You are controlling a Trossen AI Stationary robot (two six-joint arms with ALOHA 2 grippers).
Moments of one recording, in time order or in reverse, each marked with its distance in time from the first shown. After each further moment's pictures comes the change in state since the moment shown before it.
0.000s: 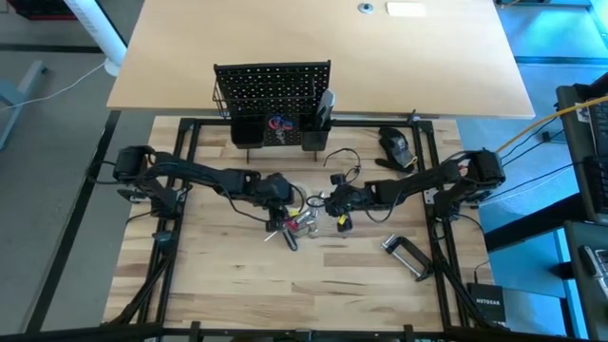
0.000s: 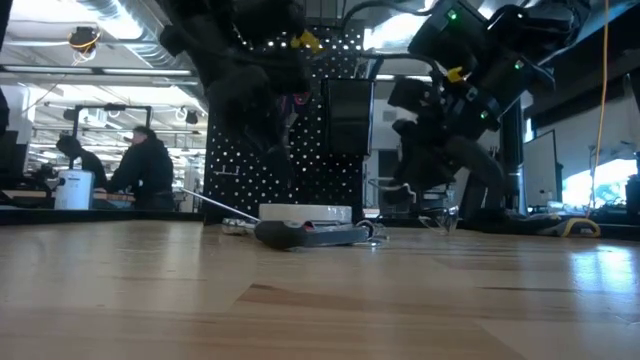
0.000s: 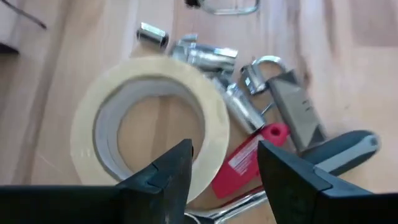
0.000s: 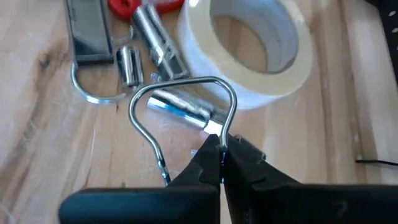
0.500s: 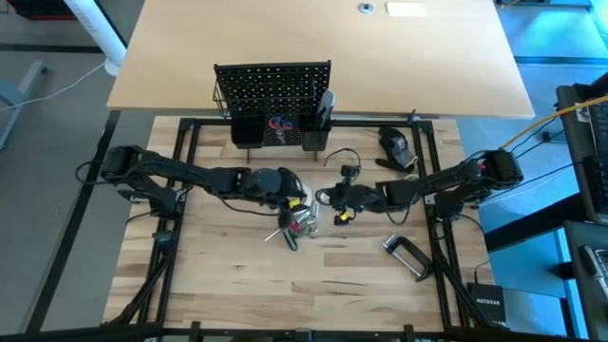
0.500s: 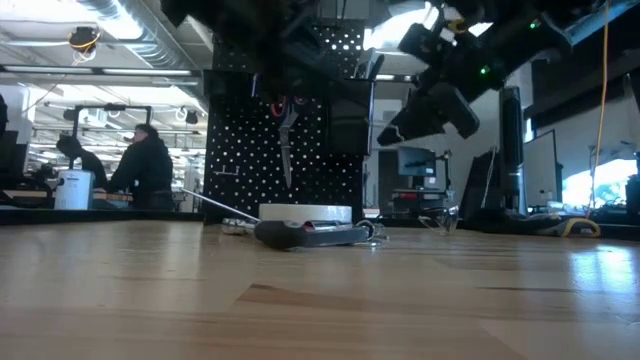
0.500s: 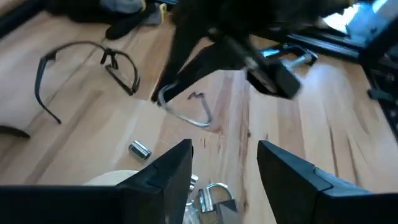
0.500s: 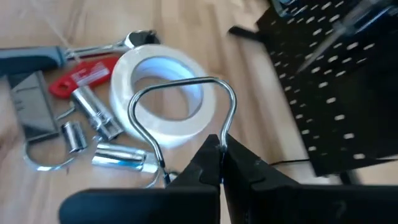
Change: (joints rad) left arm -0.033 -0.095 0.002 0.301 -0.033 -0.234; right arm 0.069 -0.146 0.000 0.039 0.269 0.080
